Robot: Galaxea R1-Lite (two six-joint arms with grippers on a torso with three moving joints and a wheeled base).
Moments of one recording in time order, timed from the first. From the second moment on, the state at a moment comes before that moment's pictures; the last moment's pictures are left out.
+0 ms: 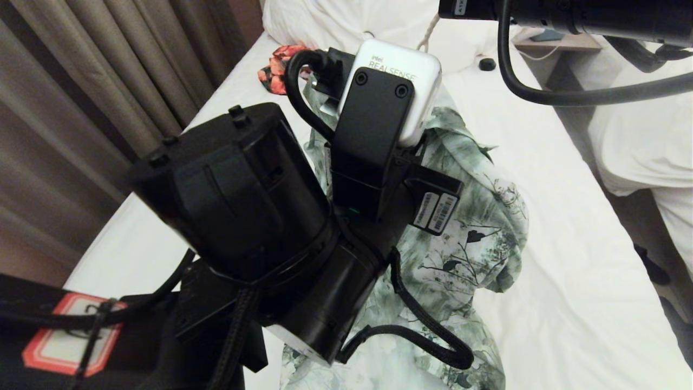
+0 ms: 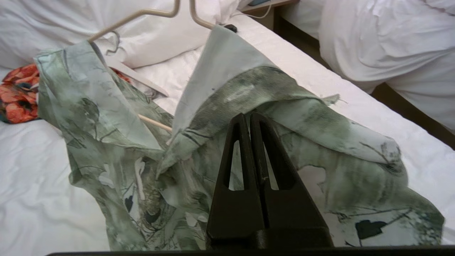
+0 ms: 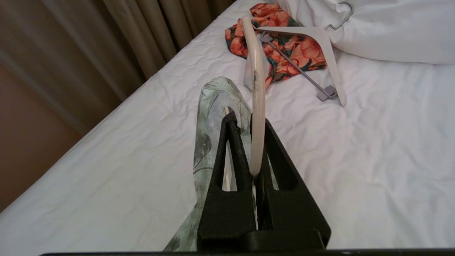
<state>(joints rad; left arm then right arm) -1.12 1.74 -1.00 -1.07 0.56 0.45 0.75 1.77 -1.99 0.03 -0.19 -0.04</state>
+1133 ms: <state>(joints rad) -0.63 1.16 -0.45 -0.87 0.64 0.26 0.74 1.57 -1.99 0.29 0.47 -0.17</state>
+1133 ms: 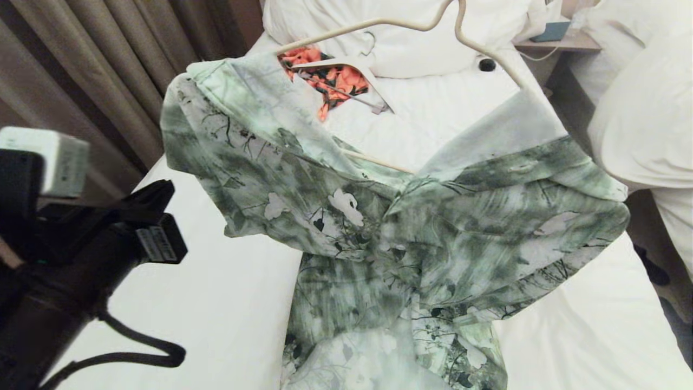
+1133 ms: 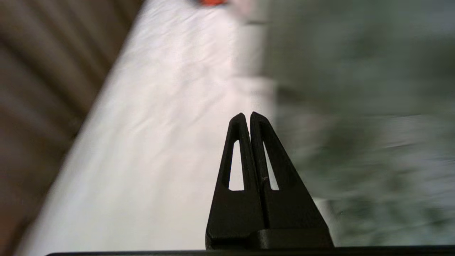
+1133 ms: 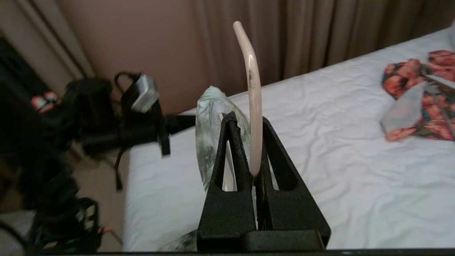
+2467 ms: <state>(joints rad) -0.40 0.98 -0.45 -0.37 0.37 -0.12 0.74 1.49 -1.97 0.41 0.42 -0.17</state>
